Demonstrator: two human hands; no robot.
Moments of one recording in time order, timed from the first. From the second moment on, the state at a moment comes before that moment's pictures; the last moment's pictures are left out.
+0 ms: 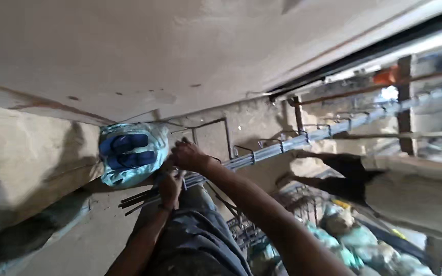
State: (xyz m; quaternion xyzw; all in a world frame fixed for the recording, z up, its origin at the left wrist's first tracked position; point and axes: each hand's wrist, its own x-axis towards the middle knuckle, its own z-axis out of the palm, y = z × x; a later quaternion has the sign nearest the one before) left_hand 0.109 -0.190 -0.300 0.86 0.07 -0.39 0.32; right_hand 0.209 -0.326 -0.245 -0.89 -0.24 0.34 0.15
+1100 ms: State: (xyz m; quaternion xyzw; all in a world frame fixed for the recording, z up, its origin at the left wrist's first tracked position) left_hand 0.105 -0.017 -0.203 0.83 -0.03 -0.36 0.42; right_hand -0.098 -0.386 -0.055 -0.71 0.43 -0.44 0.34
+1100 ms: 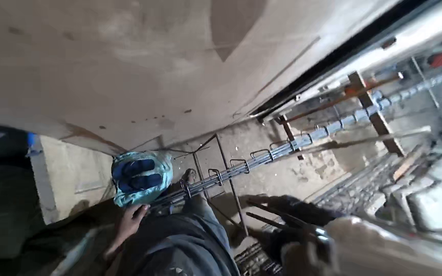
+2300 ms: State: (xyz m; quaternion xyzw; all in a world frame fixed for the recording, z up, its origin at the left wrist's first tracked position) left_hand 0.061 -0.111 -0.450 0.81 -0.21 -0.11 0.54; right_hand 0.243 -0.440 -0.228 -0.77 -0.13 0.63 0.06
